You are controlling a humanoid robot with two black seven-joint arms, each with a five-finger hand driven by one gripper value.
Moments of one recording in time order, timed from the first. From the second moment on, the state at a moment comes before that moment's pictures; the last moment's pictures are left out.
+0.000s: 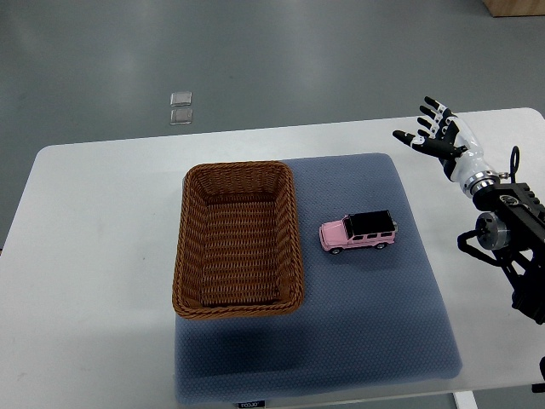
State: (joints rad) left arm -0.02 0.00 -0.08 -0.08 0.11 -0.11 -0.06; right arm 0.52 -0.21 1.17 0.81 -0.83 -0.01 0.21
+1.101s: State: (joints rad) left arm -0.02 0.00 -0.08 -0.09 0.11 -0.11 -0.06; right arm 0.51 -0.12 1.19 0.82 -0.81 0.01 0.22
